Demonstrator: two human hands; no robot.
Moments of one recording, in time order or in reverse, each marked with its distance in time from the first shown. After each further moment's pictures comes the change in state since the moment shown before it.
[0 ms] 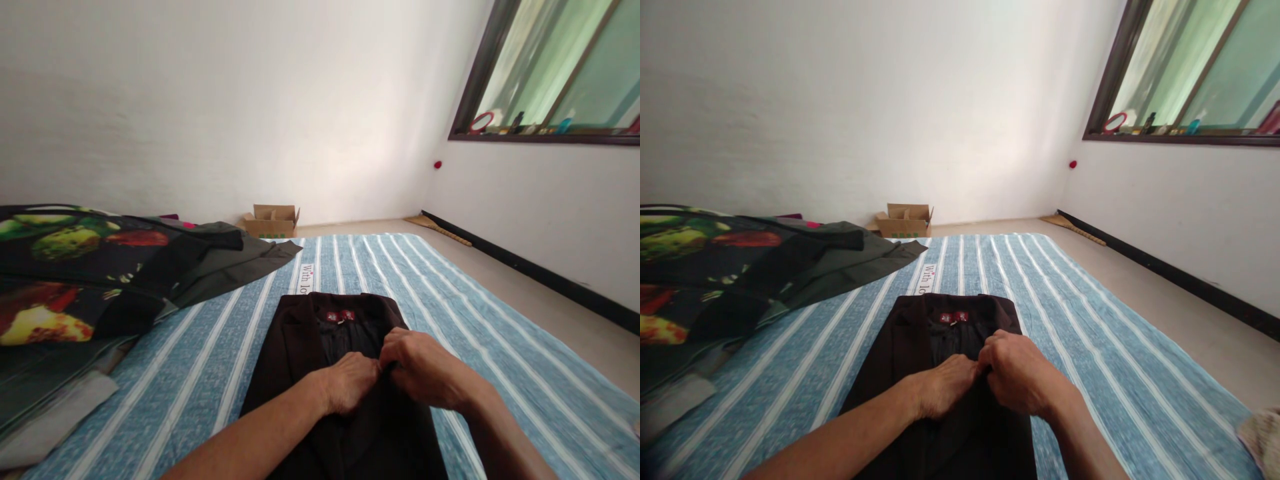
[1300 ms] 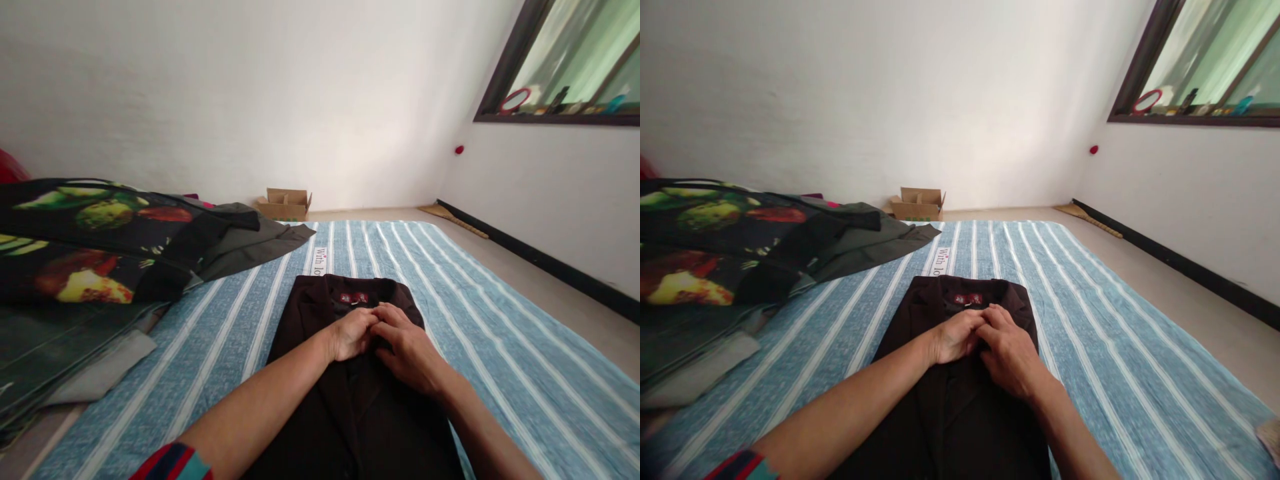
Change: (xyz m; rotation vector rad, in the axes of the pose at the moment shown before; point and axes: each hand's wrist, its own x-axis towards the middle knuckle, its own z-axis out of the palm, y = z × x) left_hand 0.020 -0.020 0.017 -1.910 0.412 -0.116; right_hand 0.019 0.013 0.060 0.003 0.322 -0.113
